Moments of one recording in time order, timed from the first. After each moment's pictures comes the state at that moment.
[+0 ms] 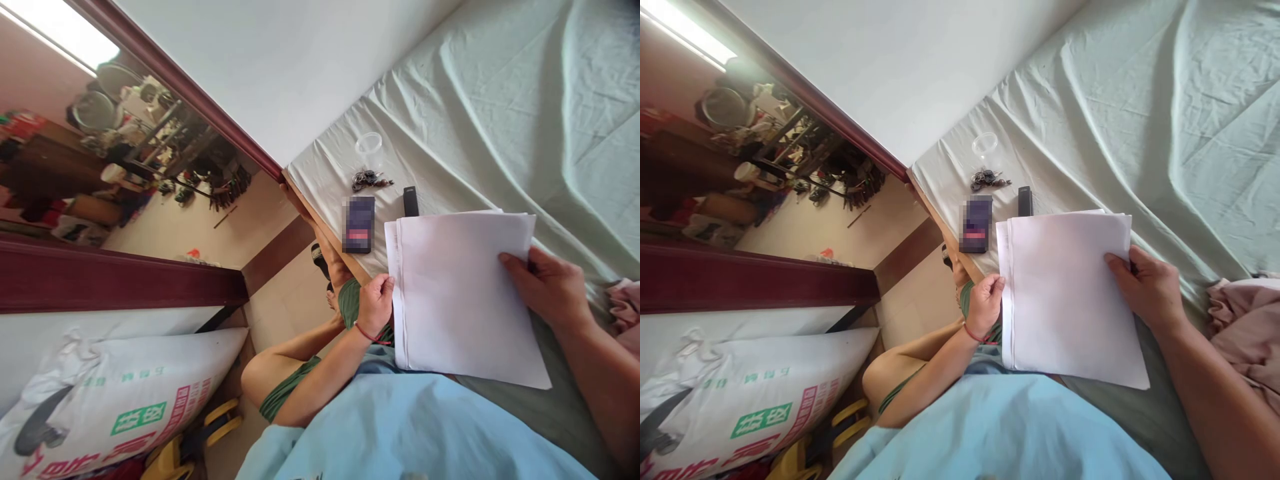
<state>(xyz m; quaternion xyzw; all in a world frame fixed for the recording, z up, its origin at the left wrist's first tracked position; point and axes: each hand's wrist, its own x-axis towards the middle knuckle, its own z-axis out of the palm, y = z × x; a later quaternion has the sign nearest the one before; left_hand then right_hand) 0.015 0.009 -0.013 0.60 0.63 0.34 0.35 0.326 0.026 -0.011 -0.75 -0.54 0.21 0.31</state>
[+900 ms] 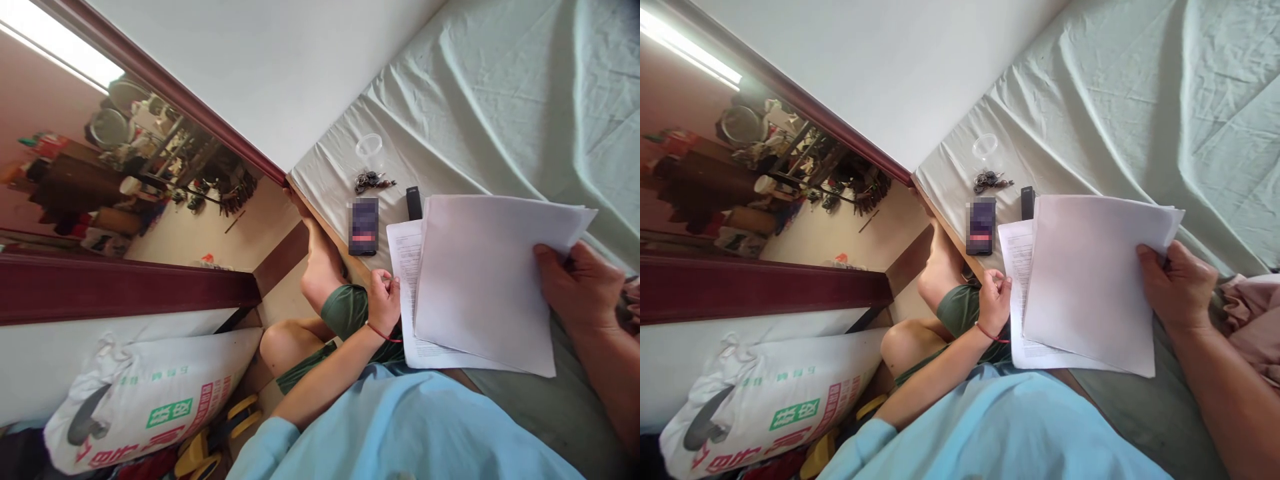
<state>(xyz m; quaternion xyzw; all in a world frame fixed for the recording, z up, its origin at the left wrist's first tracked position) 0.022 0.011 -0.019 0.52 0.66 0.36 0.39 0.339 0.021 -0.027 -0.78 -0.48 0.13 0.38</state>
